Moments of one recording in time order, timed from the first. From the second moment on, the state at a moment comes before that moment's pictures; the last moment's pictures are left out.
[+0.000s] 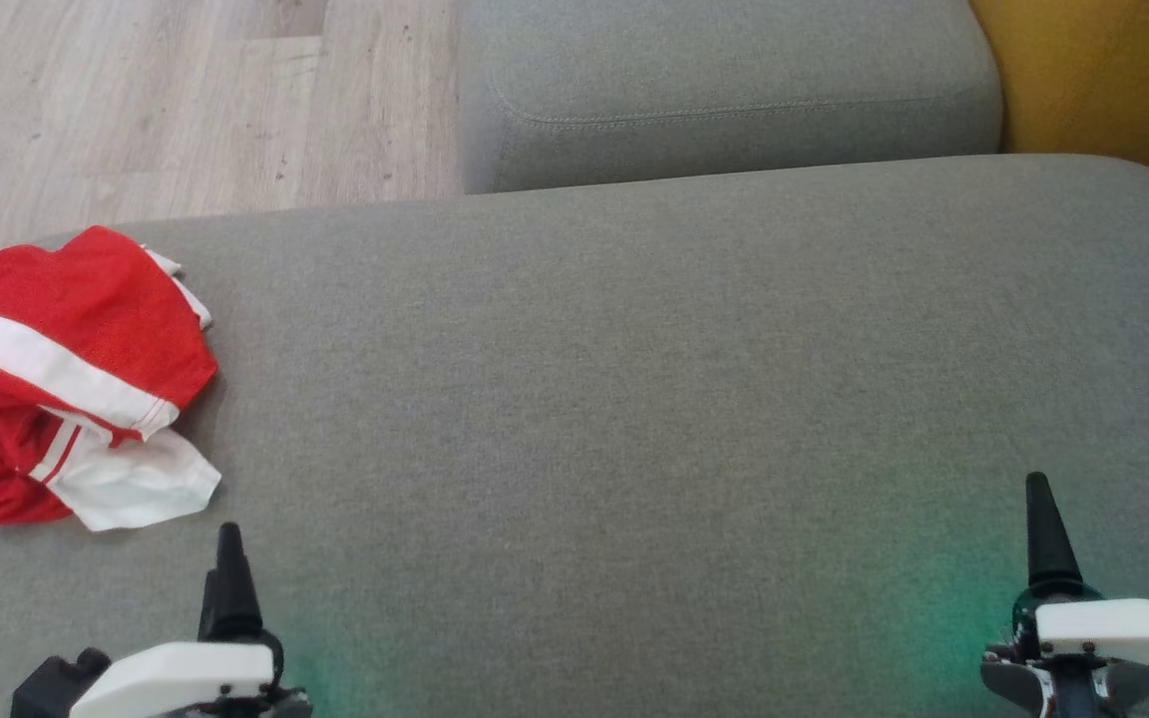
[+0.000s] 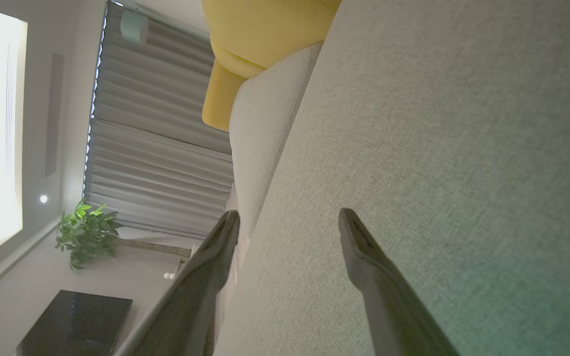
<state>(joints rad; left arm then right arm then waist) 0.02 0.04 -0.01 0.29 -1.22 -0.06 0.01 0.03 -0.04 -0.10 0.33 1.24 0.13 0.00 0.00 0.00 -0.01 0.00</state>
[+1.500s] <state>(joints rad) 0.02 0.04 -0.16 0.16 -0.62 0.05 -0.13 0.03 -0.04 0.00 0.18 0.55 0.13 -0.13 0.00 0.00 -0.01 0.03</state>
